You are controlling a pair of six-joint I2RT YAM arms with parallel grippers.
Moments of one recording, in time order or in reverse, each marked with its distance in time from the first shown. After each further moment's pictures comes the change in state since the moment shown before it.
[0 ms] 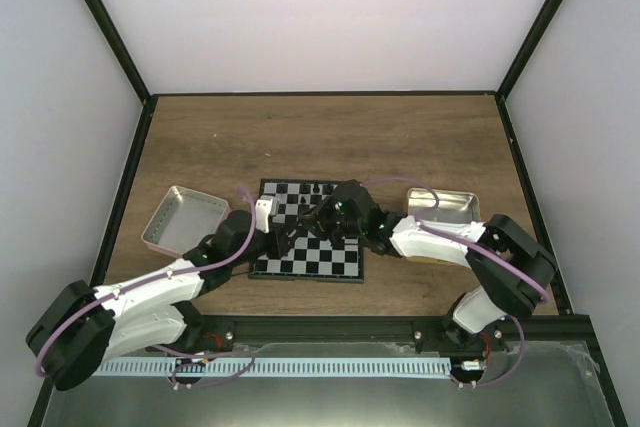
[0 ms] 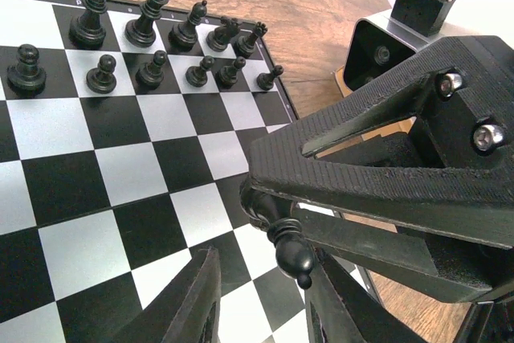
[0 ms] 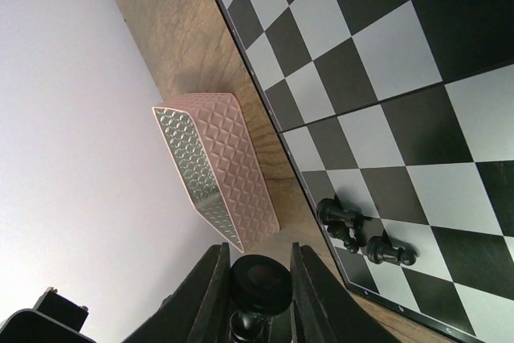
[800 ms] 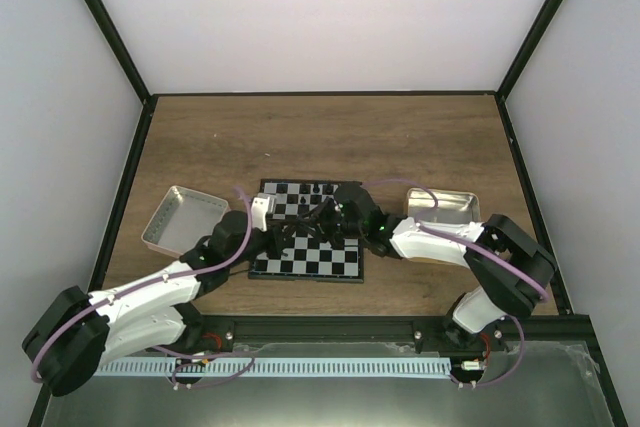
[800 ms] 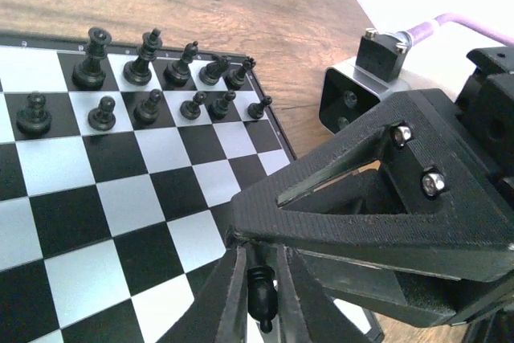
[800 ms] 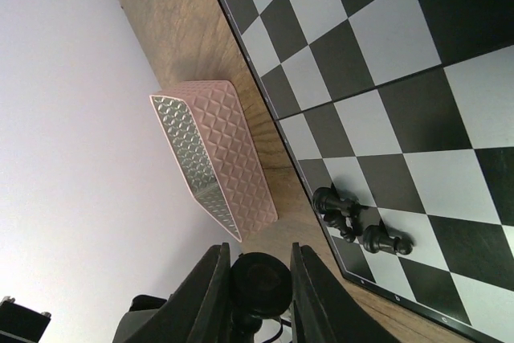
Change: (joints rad) left arm 0.000 -0.041 -0.009 0.036 -0.018 0.026; right arm -0.002 0.004 -0.019 0.034 -0.034 0.005
